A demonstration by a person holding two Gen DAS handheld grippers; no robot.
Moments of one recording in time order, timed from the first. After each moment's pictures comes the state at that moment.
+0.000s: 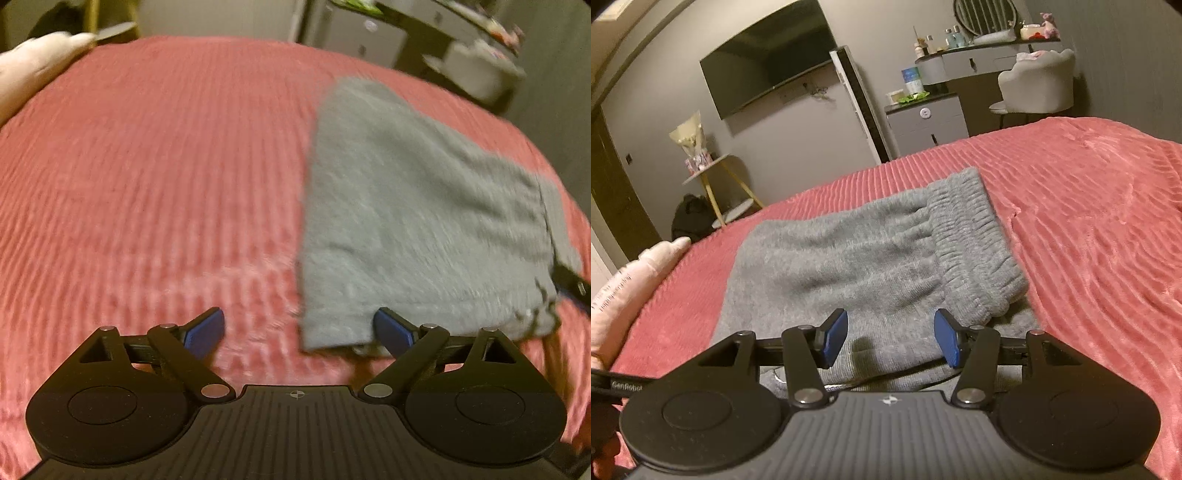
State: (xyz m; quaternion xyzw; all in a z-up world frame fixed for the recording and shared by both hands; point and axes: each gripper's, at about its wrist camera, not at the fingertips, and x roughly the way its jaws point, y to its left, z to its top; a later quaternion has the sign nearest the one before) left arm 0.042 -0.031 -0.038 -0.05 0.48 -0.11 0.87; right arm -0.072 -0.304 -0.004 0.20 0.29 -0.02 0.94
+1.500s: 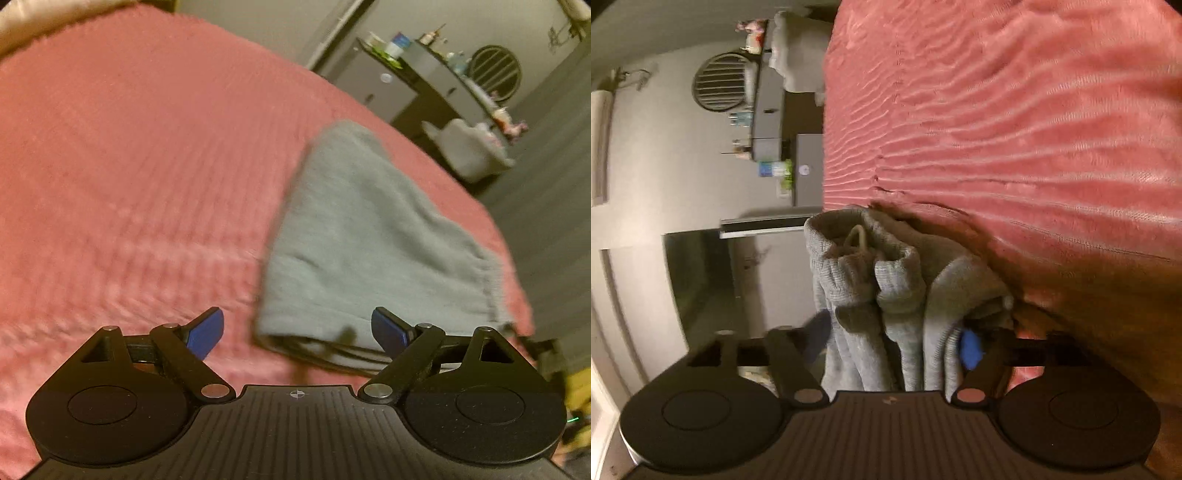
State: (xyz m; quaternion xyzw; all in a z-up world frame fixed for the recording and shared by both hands) left arm 0.010 0.010 -0.030 -0.23 0.46 -0.14 0.85; right arm -0.084 -0.391 -0.112 0.71 0.17 -0.08 0.67
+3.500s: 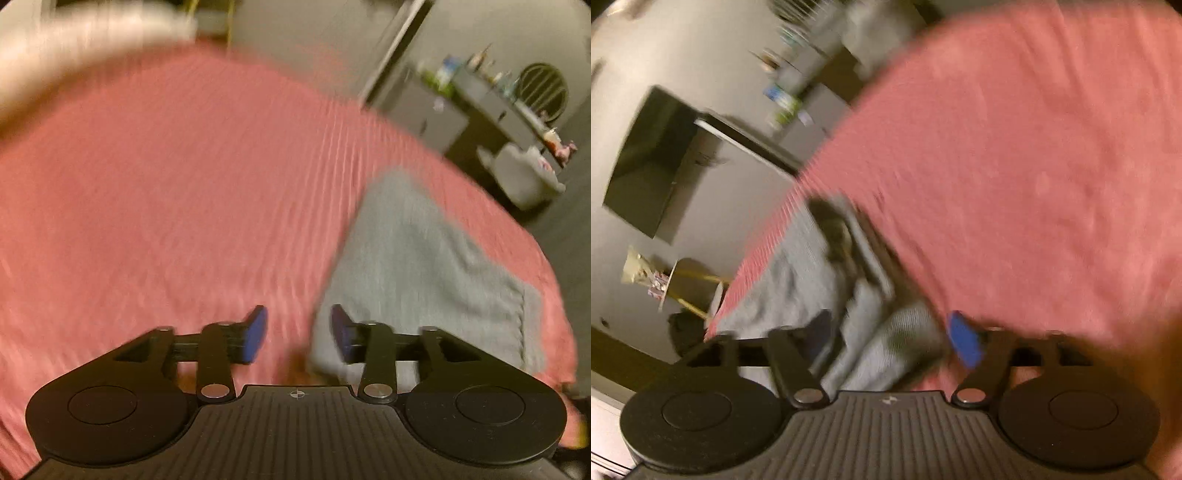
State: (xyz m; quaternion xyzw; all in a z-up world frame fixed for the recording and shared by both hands) left arm 0.015 0.012 0.013 -0.17 0.41 -0.01 0.89; right arm -0.127 -0.403 -0.006 0.40 0.27 -0.14 0.86
